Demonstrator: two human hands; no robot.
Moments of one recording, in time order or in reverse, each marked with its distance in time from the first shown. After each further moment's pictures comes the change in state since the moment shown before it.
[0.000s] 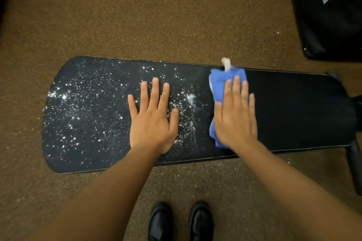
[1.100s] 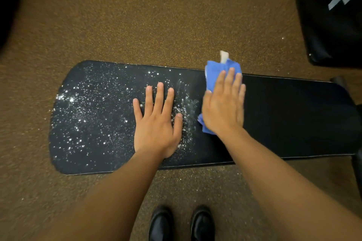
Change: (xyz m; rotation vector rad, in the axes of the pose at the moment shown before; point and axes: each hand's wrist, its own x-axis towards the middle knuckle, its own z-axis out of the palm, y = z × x) left_hand 0.000 0.000 0.002 0.006 0.004 -0.002; right_hand 0.037 -0.041 0.002 0.049 0.022 0.067
